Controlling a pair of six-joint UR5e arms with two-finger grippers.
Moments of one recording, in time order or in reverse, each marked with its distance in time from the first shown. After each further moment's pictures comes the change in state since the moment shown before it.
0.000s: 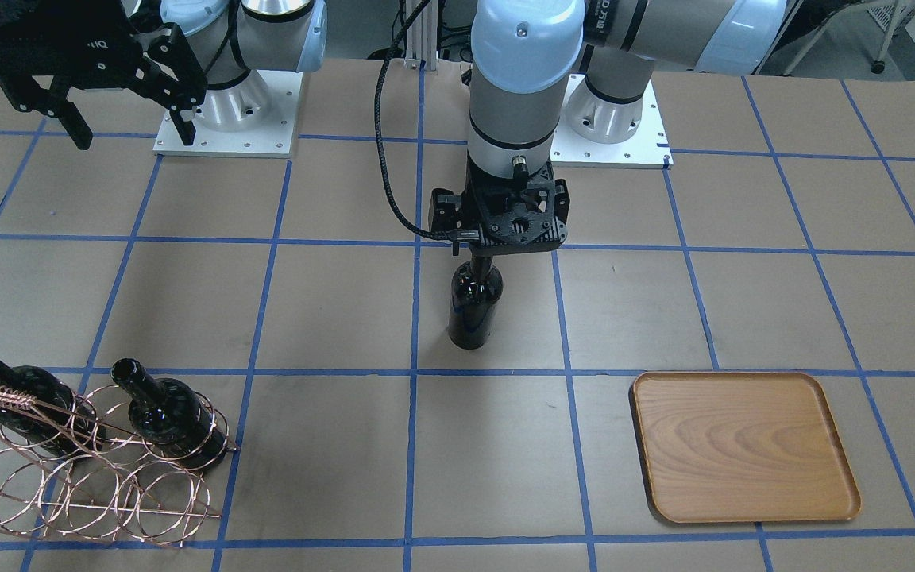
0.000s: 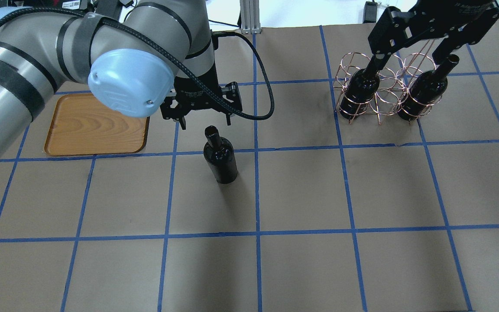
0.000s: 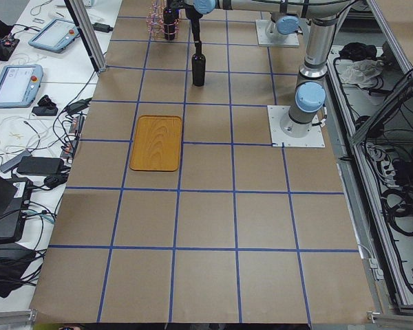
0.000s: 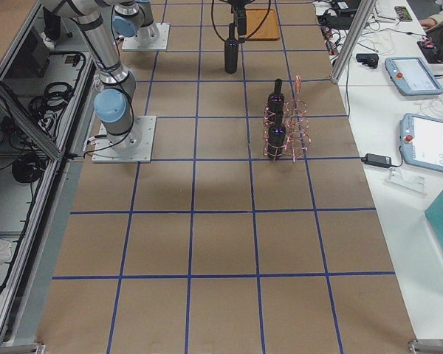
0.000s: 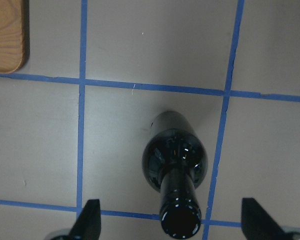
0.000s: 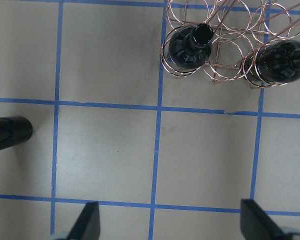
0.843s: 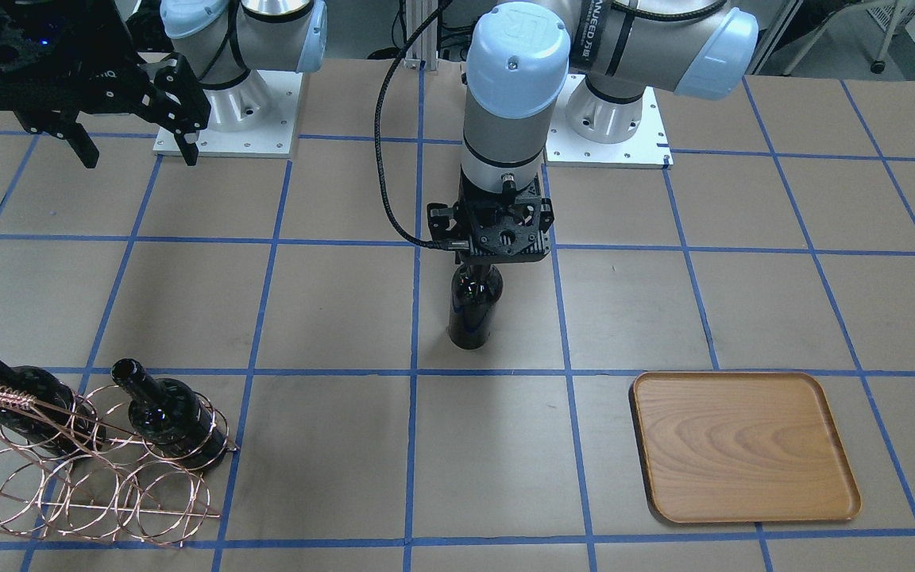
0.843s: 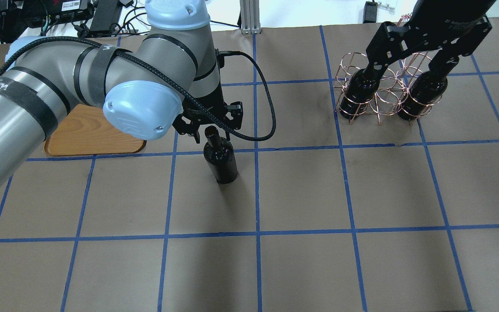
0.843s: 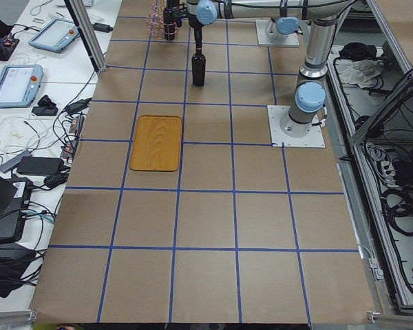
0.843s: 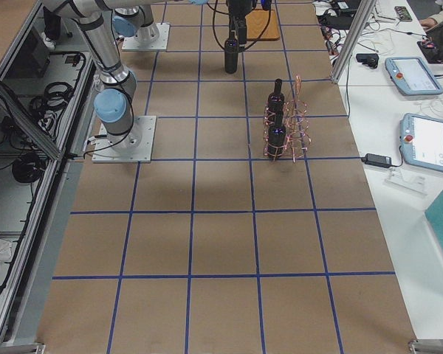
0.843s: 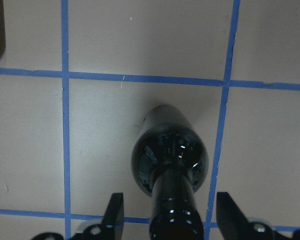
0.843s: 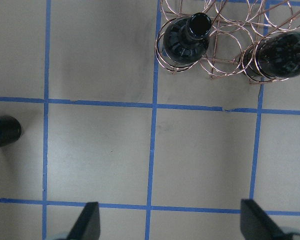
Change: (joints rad) left arm -0.005 0.005 -0.075 0.084 -0.028 0.017; right arm -0.003 -0.004 0.055 -0.044 -0.015 0.005
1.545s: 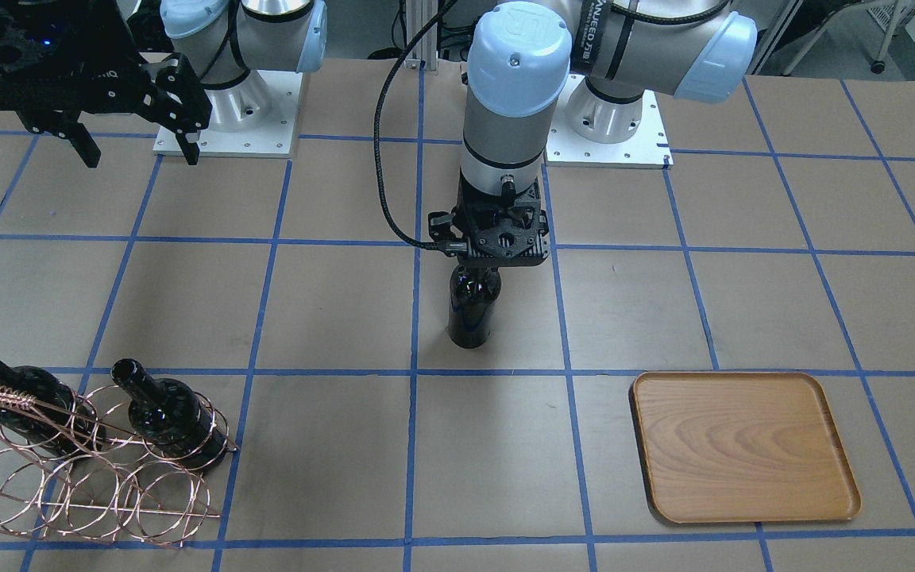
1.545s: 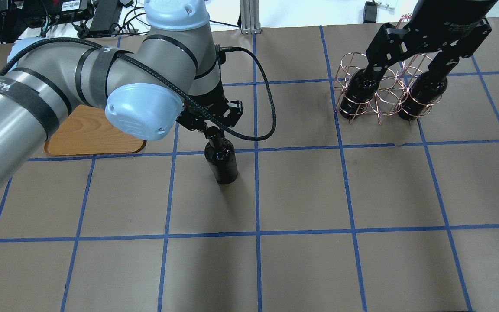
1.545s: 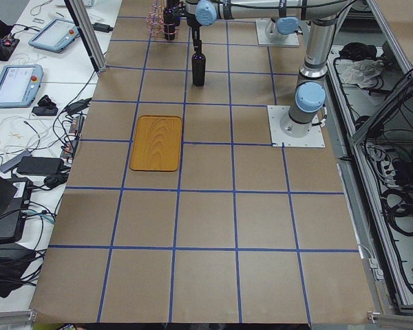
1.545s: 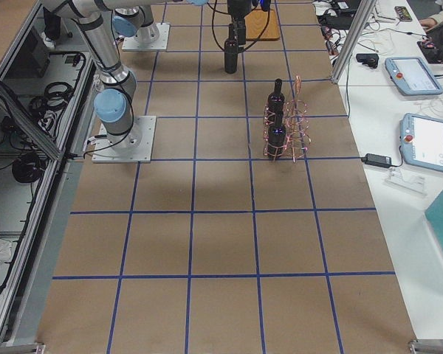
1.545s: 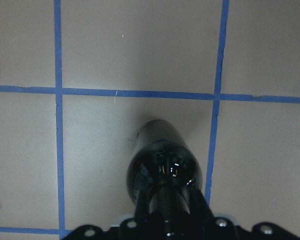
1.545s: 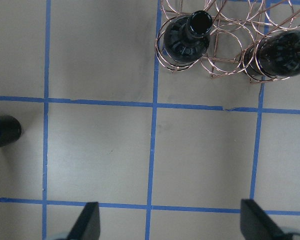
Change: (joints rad) left arm 0.001 0.001 -0.005 0.032 0.004 0.018; right arm 0.001 -0.003 0.004 -0.004 0.000 0.000
